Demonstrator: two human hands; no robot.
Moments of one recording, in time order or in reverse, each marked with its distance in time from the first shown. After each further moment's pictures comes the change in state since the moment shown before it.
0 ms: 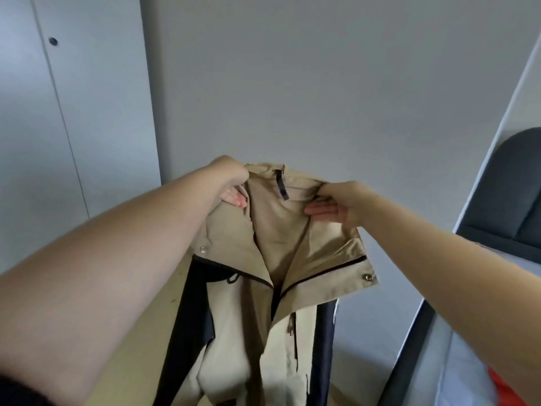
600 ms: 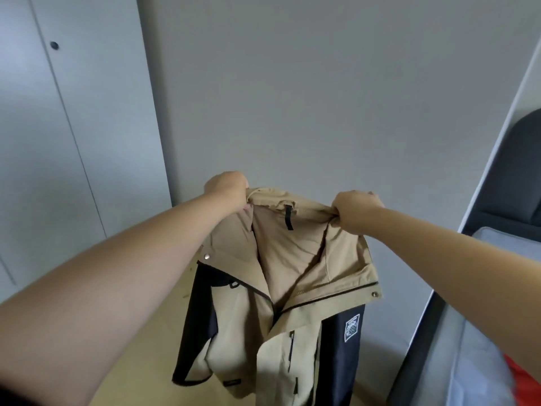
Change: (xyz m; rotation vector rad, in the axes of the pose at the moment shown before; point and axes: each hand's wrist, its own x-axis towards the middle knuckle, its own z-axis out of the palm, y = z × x) left_hand 0.010 -0.039 0.012 0.778 0.365 0.356; right_hand 0.015 0.037 -0.019 -1.633 0.148 -0.388
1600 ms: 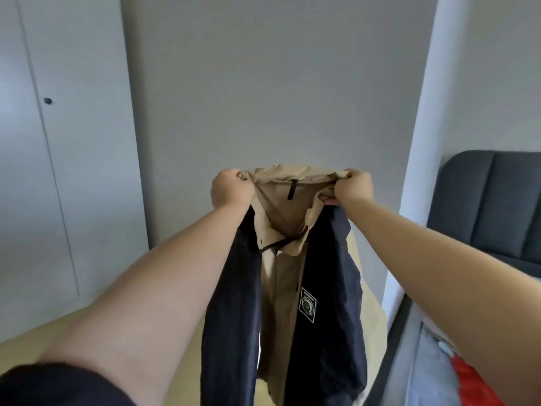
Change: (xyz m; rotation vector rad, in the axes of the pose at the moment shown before) left_hand -0.044 0.079 -0.063 -0.816 0.537 -0.140; right_hand -0.069 0.037 -0.099 1.521 0.580 0.451
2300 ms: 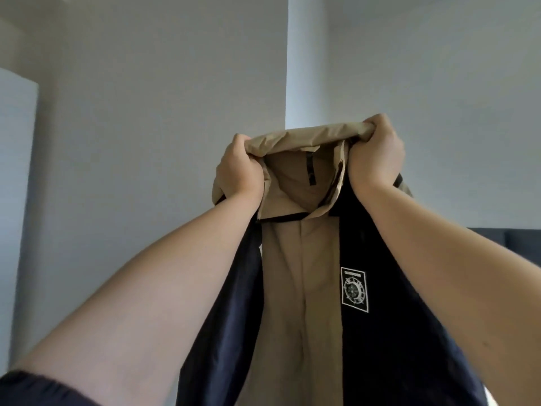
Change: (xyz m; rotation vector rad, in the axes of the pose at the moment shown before) left_hand -0.119 0.277 -0.050 -0.518 0.233 0.469; right_hand -0.110 -0.202 -0.244 -0.404 0.855 -0.821
